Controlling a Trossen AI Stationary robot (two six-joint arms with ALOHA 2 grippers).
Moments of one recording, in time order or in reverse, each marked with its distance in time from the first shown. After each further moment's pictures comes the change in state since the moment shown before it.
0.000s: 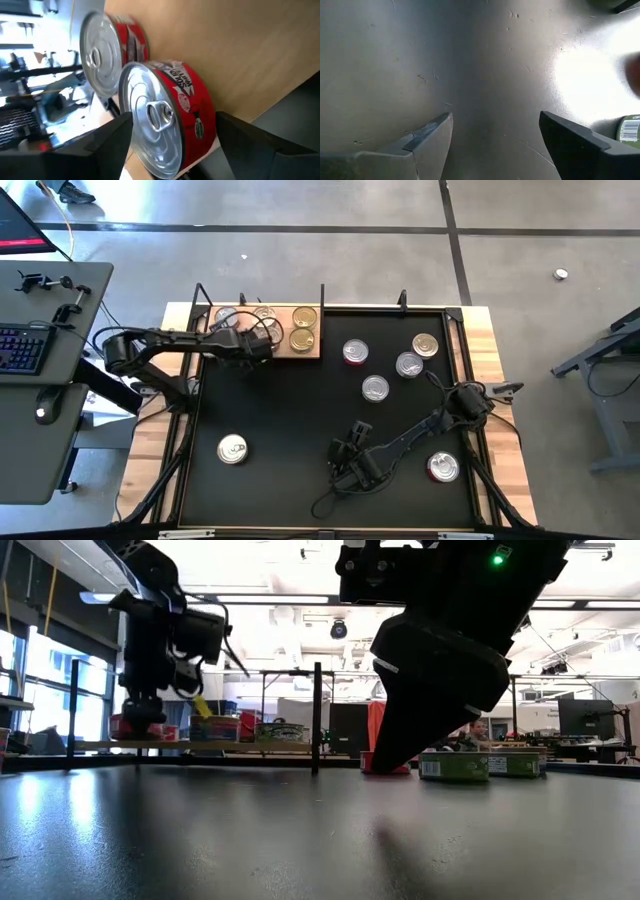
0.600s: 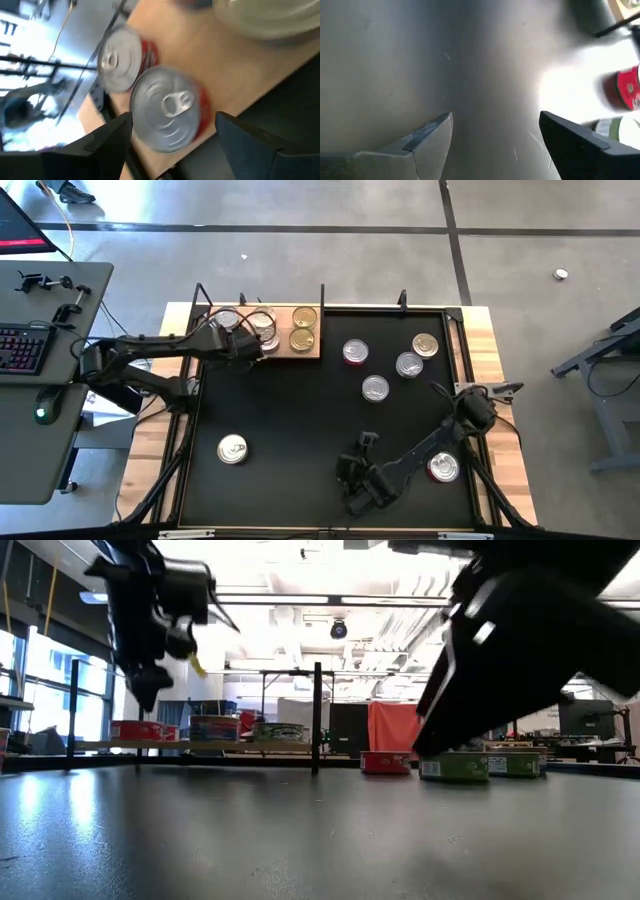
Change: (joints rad) left arm -0.072 -0.216 0.005 -0.040 0.029 -0.135; right arm 0.108 -0.016 0.000 -0.066 0.097 -0.017
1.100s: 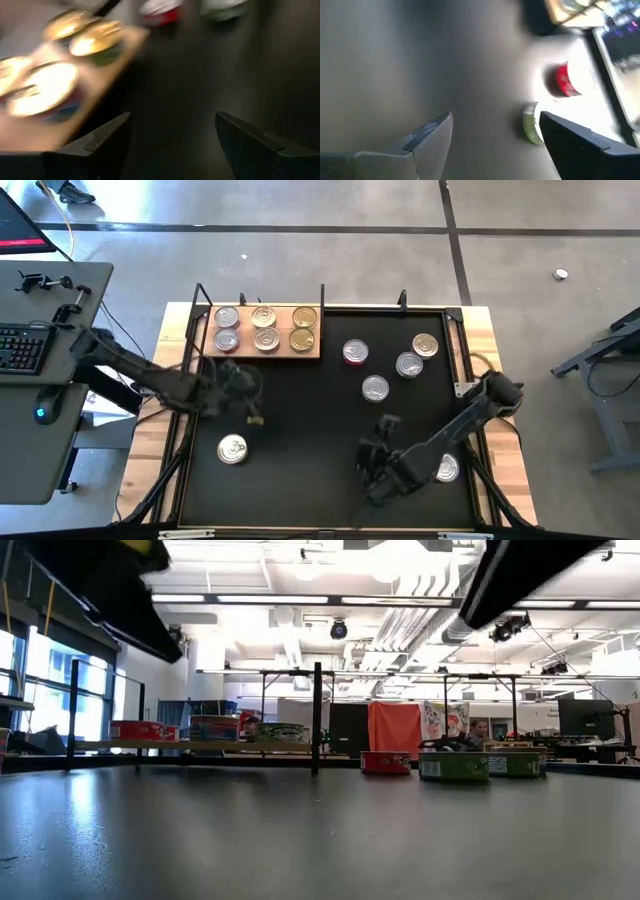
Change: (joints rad) left arm -0.728 -0.219 -0.162 0.471 0.009 -0.237; right arm 0.008 -0.245 0.000 -0.302 -0.011 0.035
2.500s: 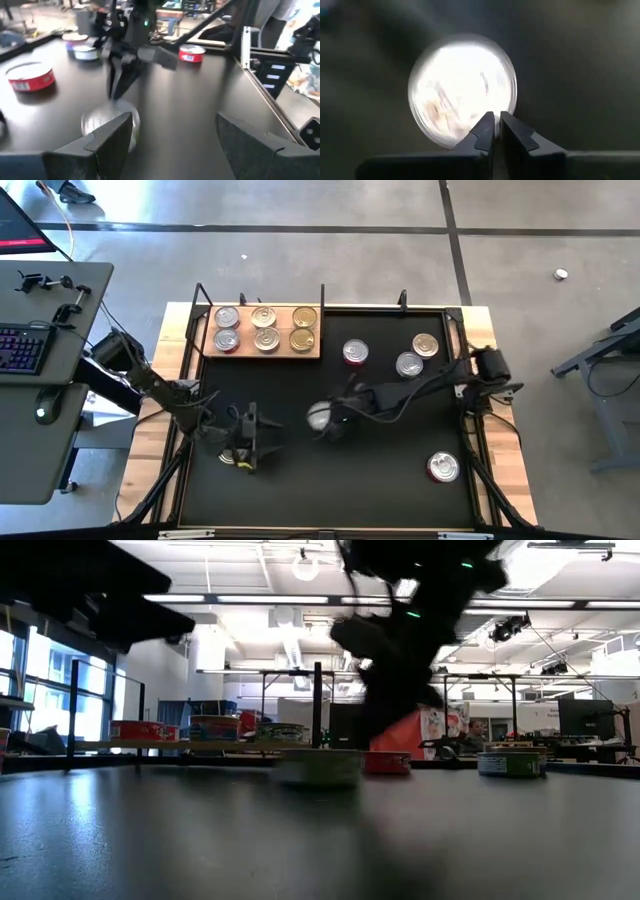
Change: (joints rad) left arm -0.299 0.344 -0.269 1.252 -0.018 0.278; right arm -0.481 -0.025 -0.380 0.901 -0.480 -0.092
